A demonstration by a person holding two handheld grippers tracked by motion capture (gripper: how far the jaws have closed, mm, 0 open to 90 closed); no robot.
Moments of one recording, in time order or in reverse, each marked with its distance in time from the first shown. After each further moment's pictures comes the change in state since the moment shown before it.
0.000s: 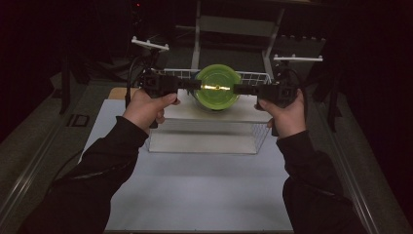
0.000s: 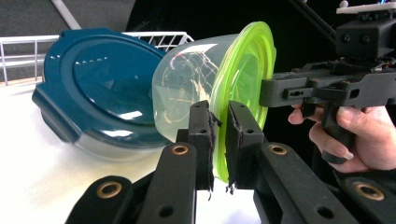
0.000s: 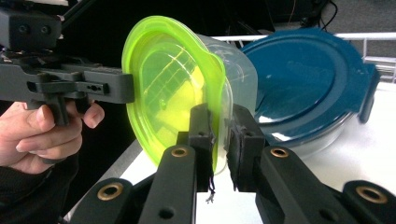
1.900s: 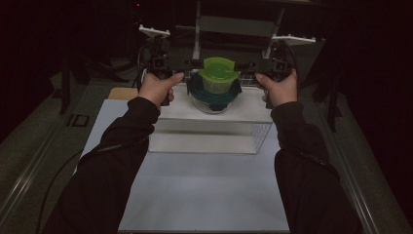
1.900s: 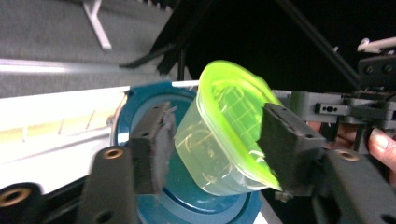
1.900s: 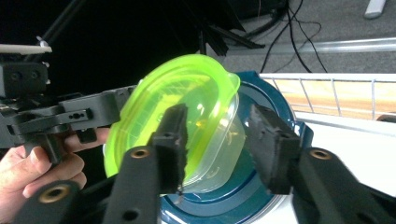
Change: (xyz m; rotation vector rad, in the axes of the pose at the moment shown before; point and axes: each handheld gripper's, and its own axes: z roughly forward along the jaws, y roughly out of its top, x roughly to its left) left arm 0.050 0.030 0.029 -0.131 0.067 -0.110; right arm -0.045 0.049 0.027 -0.010 -0.091 0.148
